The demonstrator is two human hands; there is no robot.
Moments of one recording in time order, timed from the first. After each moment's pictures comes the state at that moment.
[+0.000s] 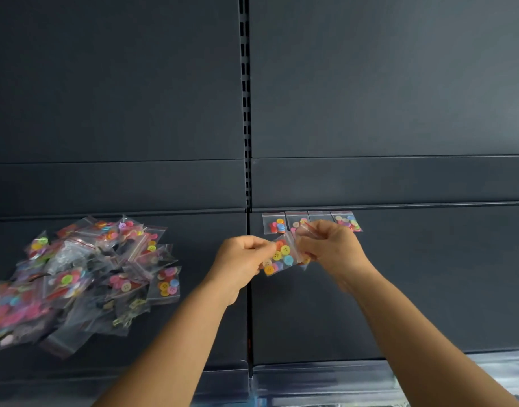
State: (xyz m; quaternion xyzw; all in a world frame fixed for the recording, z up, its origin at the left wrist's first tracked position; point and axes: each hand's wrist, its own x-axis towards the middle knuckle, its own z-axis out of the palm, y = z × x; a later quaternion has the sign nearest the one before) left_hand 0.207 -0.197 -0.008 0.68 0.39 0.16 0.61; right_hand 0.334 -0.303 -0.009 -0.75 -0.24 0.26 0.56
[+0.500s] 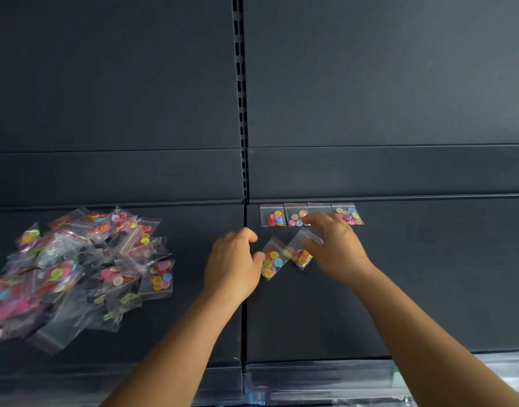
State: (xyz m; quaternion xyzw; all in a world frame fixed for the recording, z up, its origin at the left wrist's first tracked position) left_hand 0.211 -0.194 -0.034 0.88 0.38 0.14 0.23; right_hand 0.354 -0.308 -0.025 -0.87 -0.38 0.10 0.29
